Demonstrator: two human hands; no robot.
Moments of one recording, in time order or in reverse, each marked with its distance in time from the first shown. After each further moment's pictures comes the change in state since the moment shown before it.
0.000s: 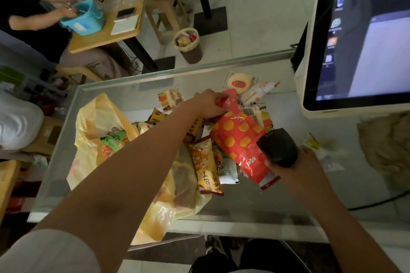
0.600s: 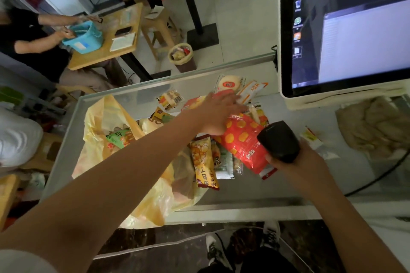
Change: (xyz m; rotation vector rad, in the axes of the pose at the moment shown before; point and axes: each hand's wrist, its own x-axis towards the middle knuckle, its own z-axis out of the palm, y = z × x) left_hand -0.072 0.053 0.015 0.500 0.102 0.438; right_hand -0.044 0.010 -0.022 0.094 0.063 -0.119
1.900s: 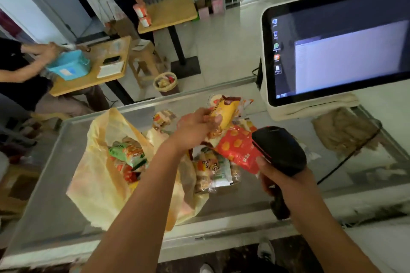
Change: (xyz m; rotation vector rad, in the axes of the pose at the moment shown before) left_hand -0.103 0.030 -0.025 -1.120 0.310 -0.382; right_hand -0.102 -0.069 0.010 0.754 0.139 0.084
